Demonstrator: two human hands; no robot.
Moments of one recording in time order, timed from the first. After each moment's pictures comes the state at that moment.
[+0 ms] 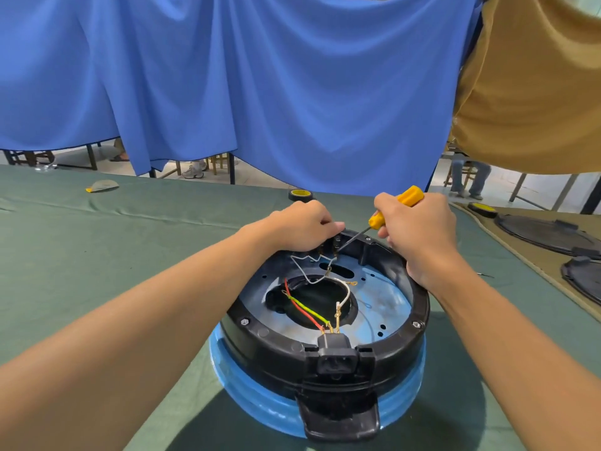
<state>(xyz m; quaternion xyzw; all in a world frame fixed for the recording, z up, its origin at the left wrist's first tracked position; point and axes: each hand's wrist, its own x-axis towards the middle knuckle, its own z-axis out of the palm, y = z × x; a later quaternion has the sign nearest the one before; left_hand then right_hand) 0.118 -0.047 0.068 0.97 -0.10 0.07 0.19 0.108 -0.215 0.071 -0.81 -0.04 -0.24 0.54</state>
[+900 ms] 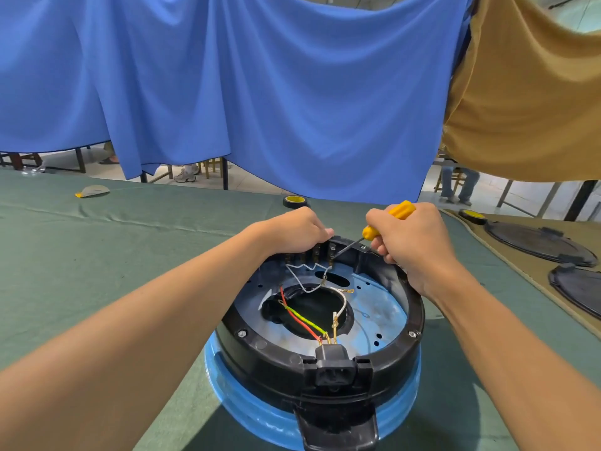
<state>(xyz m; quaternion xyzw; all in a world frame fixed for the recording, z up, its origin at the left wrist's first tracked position) 0.121 -0.044 0.070 0.95 -0.08 0.00 0.30 0.104 -0.220 0.074 -0.81 -0.07 -0.17 0.55</state>
